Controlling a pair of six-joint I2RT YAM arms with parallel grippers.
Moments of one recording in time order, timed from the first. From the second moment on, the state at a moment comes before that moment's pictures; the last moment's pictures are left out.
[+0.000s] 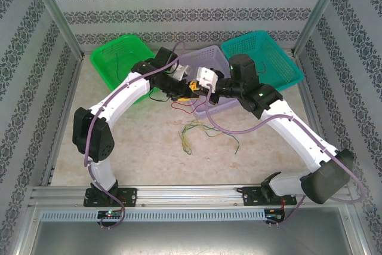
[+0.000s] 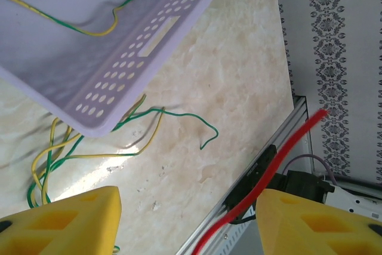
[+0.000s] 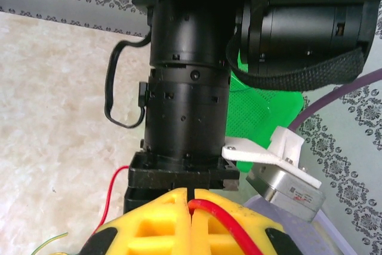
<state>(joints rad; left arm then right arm) -0.48 1.83 1.70 -0.88 0.68 -0.41 0.54 1.33 1.30 -0.40 -0.57 -0.65</state>
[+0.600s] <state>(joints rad) -0.42 1.84 1.69 -0.85 0.43 -0.61 0.54 1.22 1.13 -0.28 -0.42 -0.50</state>
